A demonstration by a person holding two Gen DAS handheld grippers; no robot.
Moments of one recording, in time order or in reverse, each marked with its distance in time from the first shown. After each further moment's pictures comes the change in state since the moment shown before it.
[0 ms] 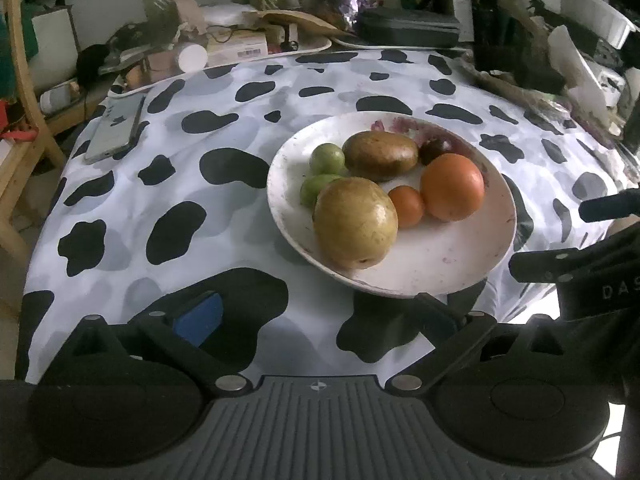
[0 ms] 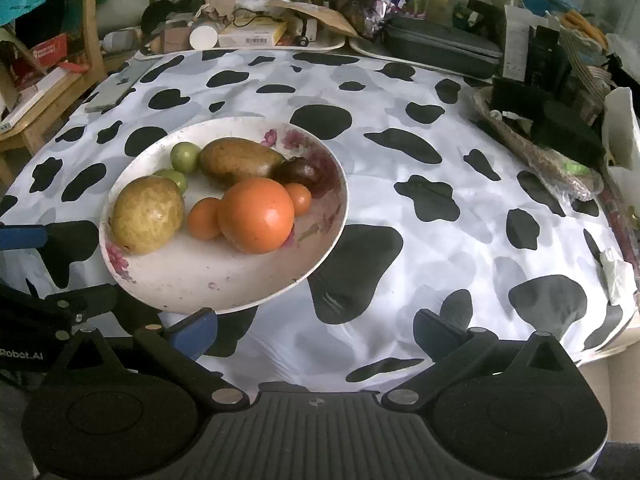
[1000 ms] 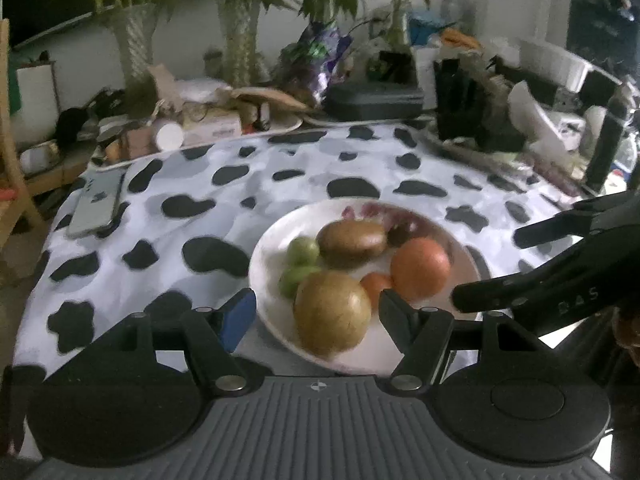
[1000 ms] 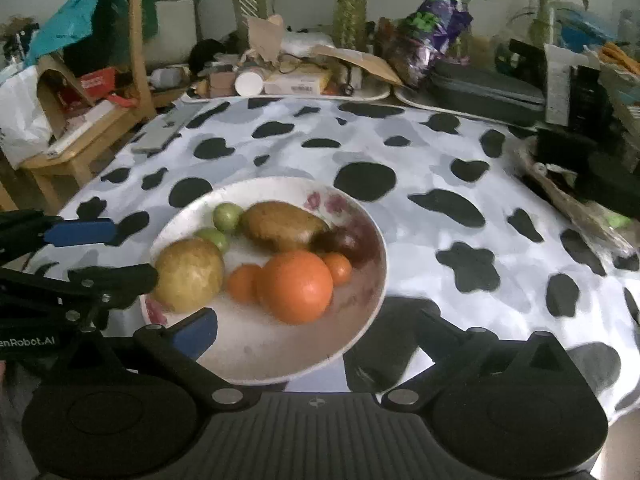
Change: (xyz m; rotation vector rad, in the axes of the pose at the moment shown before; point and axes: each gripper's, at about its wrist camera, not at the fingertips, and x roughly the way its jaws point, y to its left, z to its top) left arm -0.018 0.003 0.016 0.037 -0.213 -0.082; right arm -0.004 -0.005 0.021 -0.033 -0.117 0.136
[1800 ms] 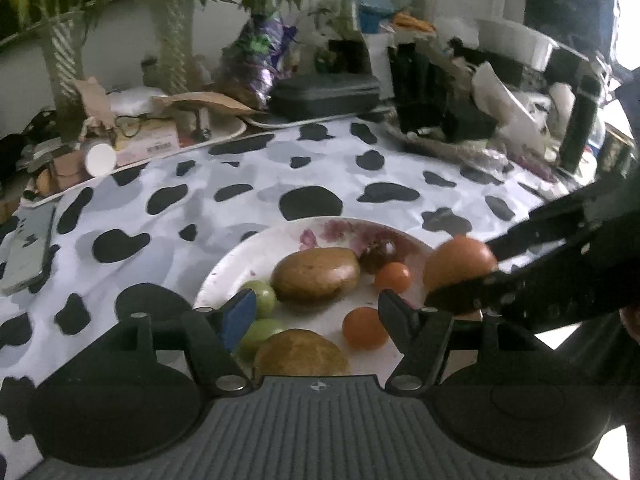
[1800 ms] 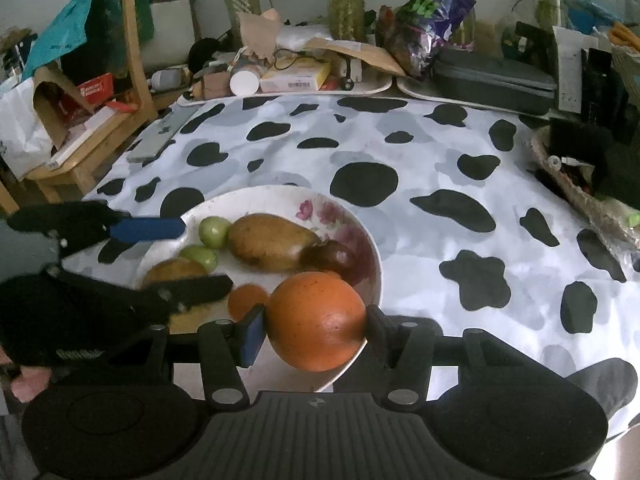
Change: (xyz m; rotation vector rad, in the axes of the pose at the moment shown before) left arm 0.053 -0.005 0.025 0.099 -0.009 -0.140; right arm 0.026 -0.018 0.021 0.017 0.024 0.079
